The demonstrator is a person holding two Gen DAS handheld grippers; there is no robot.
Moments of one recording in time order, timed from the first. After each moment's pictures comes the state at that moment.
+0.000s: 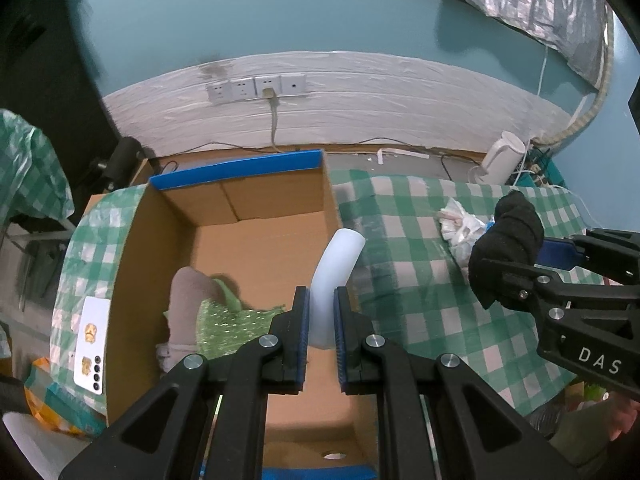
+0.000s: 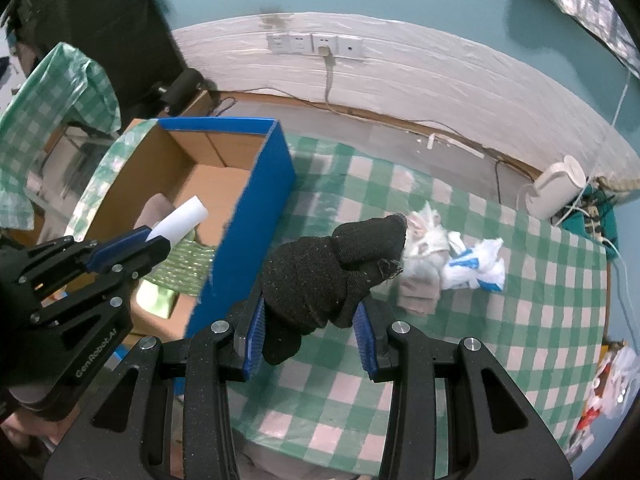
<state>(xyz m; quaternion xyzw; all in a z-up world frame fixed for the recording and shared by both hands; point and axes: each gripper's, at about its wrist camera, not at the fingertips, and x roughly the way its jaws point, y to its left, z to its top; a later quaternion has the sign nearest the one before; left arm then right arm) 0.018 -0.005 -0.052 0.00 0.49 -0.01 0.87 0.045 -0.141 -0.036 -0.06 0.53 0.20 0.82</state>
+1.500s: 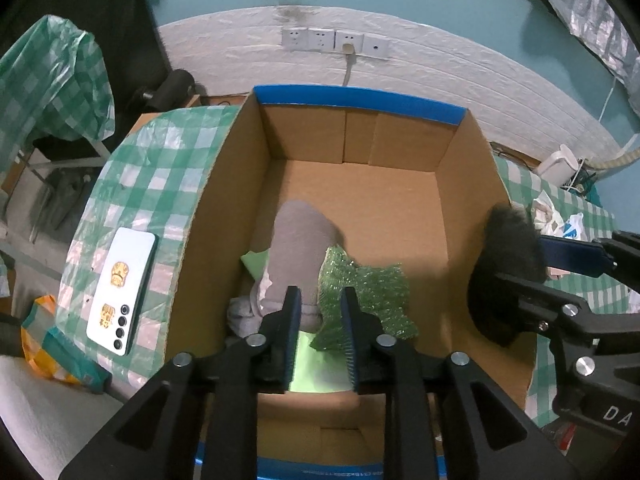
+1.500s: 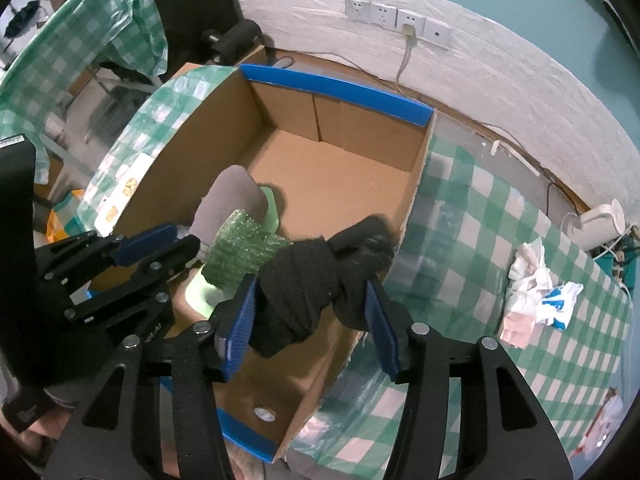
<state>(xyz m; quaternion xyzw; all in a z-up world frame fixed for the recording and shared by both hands) 0.010 0.102 -0.102 -0.06 0.54 0.07 0.83 0.047 -0.016 -0.068 -0.11 0.57 0.26 0.77</state>
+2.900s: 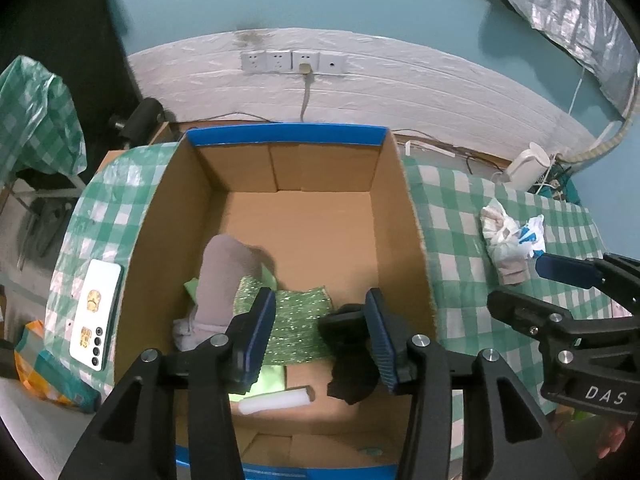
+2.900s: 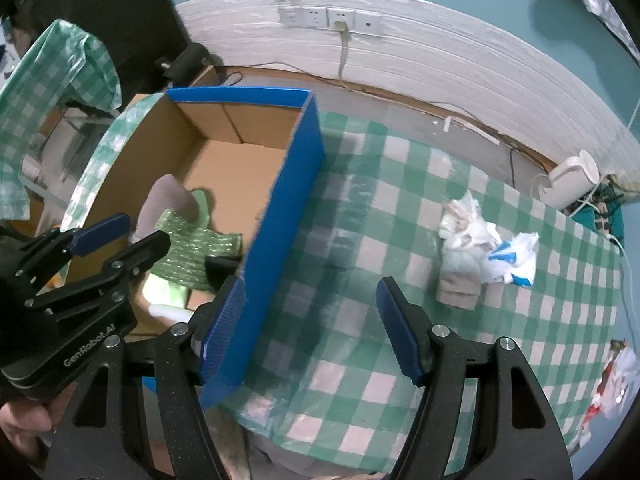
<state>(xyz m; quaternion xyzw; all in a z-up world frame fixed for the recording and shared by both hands) 0.022 0.039 -0.075 -0.04 0.52 0.02 0.85 0.051 -0.106 -0.059 -0.07 0.57 0.20 0.80</state>
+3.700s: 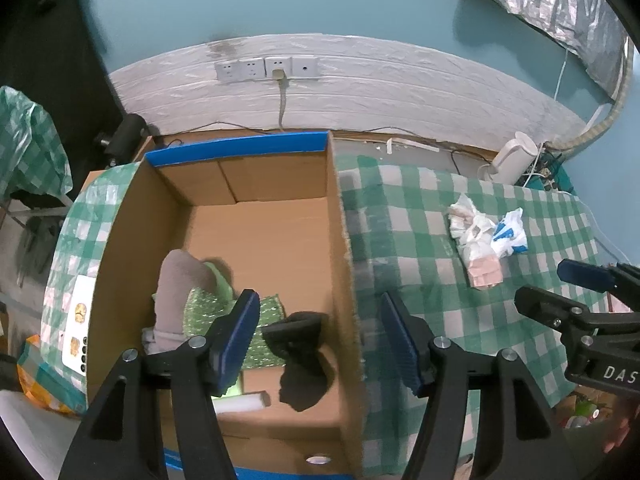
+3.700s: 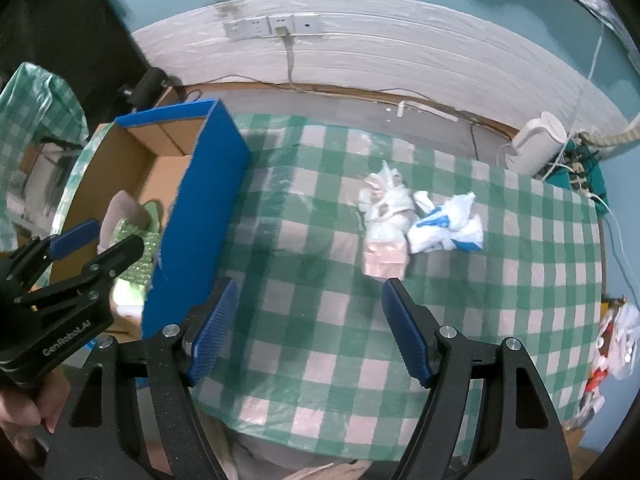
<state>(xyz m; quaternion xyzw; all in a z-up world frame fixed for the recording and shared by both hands) 0.032 -0.015 -0.068 -0.02 0.52 0.01 0.86 0.048 -0.187 -0.054 -0.03 0.57 0.14 0.81</state>
